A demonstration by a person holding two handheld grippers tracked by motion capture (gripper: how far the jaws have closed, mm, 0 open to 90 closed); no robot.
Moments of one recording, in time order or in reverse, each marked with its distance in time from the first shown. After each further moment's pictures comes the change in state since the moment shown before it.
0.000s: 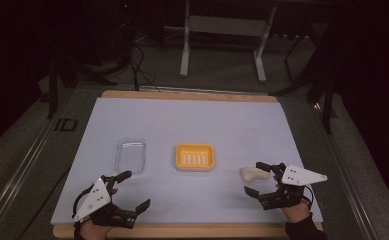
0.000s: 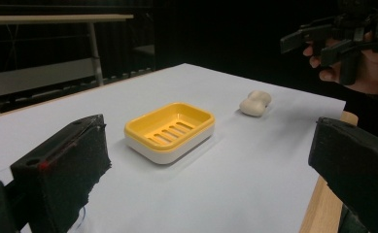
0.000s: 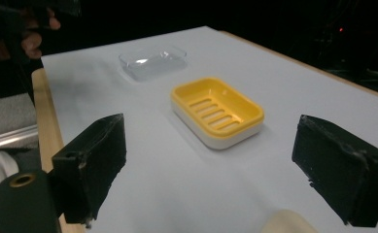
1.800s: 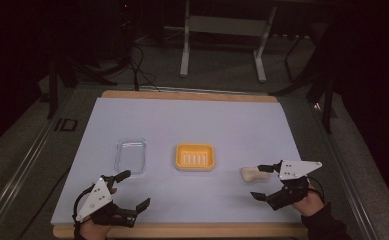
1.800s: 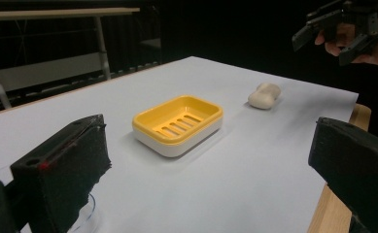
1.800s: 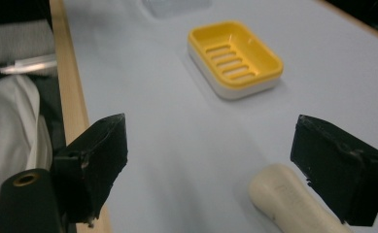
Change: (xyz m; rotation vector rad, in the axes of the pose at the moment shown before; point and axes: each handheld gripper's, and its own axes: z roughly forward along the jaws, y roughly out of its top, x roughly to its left) left arm 0.001 -0.001 0.001 0.033 0.029 0.015; right arm -0.018 0.014 -0.004 0.279 0.120 -0.103
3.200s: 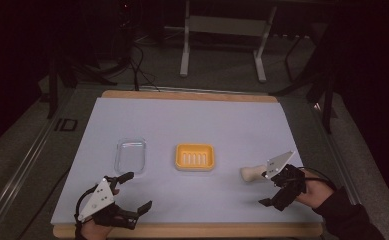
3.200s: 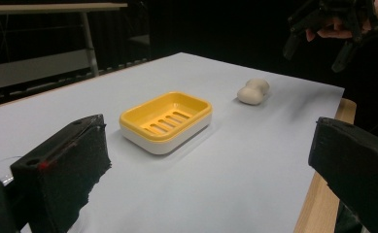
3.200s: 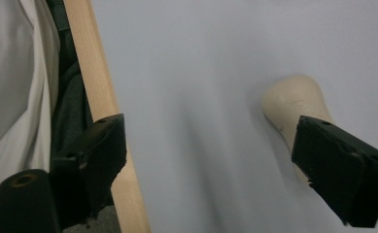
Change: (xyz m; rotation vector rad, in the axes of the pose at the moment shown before) left arm -0.001 -0.002 0.003 0.013 -0.046 0.001; right arm -0.010 0.022 0.009 0.506 0.103 -0.080
